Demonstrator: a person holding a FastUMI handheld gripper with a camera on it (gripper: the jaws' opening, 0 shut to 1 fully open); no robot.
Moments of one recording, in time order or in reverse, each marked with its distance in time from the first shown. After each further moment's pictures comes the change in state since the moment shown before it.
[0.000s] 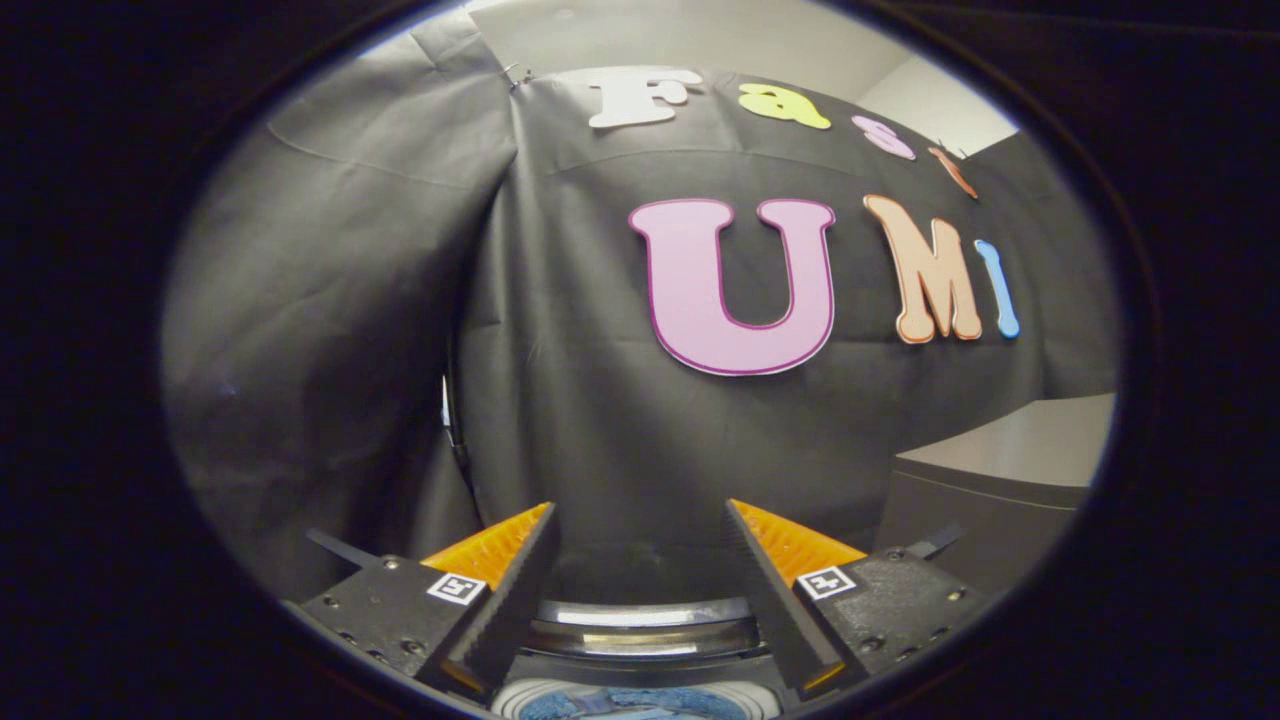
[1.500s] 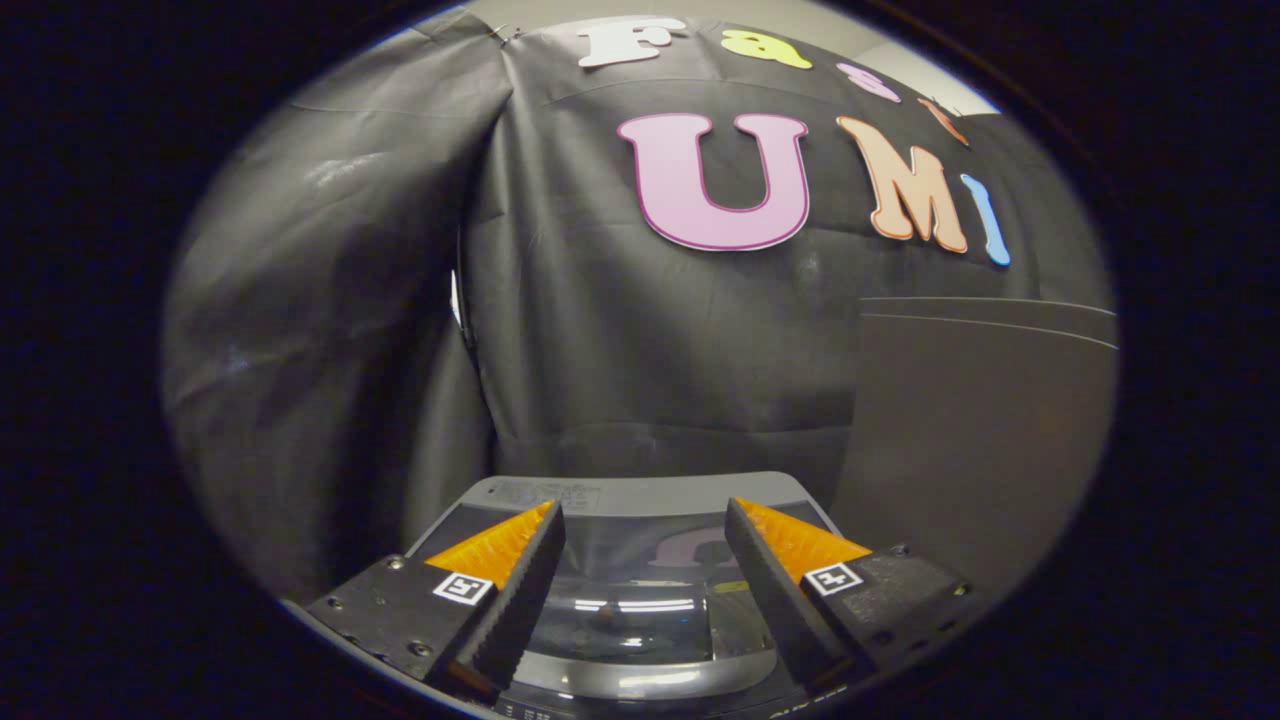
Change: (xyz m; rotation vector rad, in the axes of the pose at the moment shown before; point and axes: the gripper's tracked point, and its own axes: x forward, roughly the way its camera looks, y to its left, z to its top) arm -0.053 -0.021 -0.091 0.005 0.249 0.007
